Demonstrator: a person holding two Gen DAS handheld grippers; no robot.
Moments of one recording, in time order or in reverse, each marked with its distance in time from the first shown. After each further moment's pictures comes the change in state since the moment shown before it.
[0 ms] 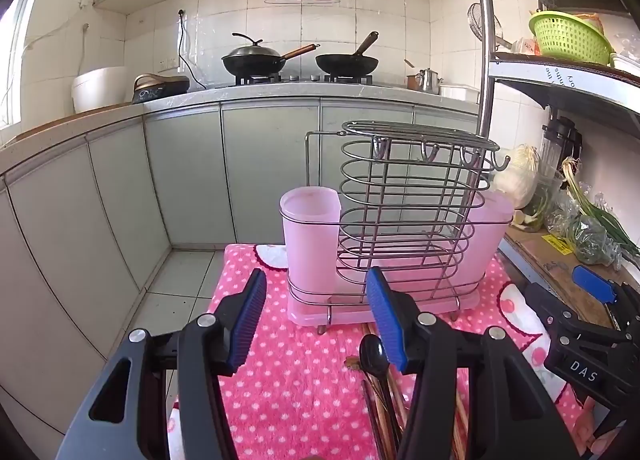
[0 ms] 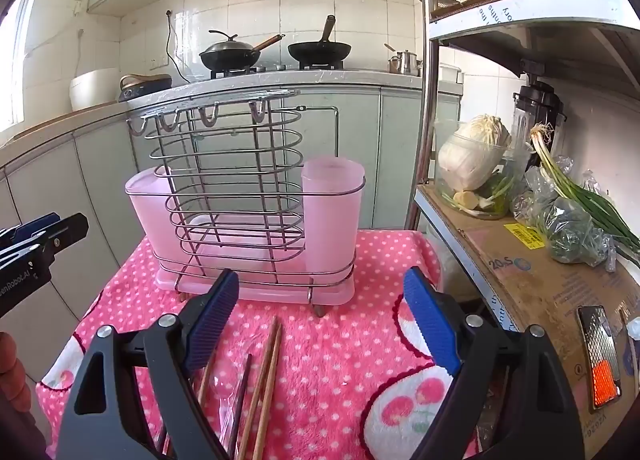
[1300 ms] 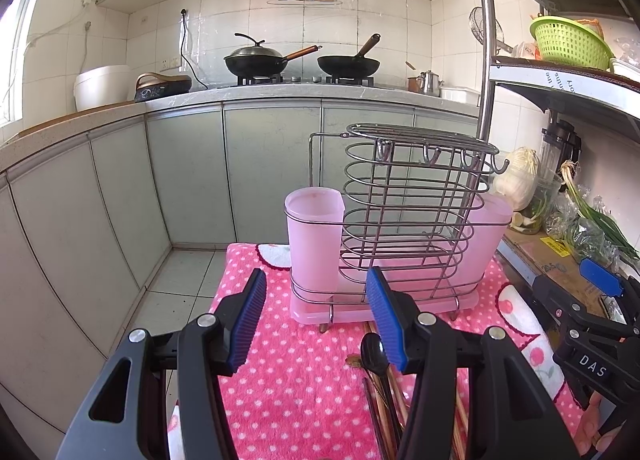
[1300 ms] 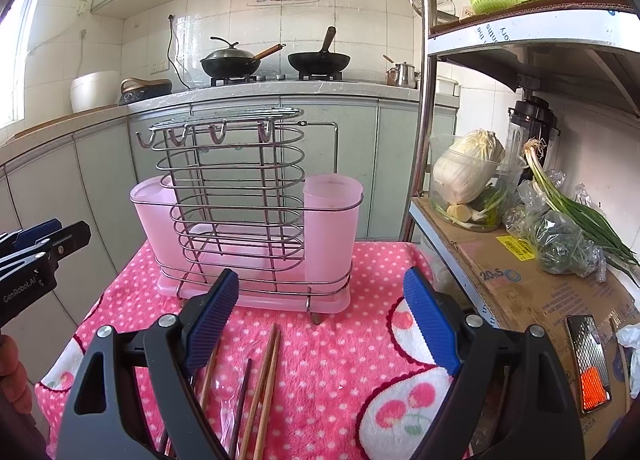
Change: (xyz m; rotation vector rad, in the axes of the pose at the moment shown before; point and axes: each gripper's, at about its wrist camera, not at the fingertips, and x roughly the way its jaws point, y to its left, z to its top) left arm -0.006 0.003 -0.001 -0.003 -0.003 -0.001; right arm -0.014 0.002 0.007 -0.016 -0.032 -0.019
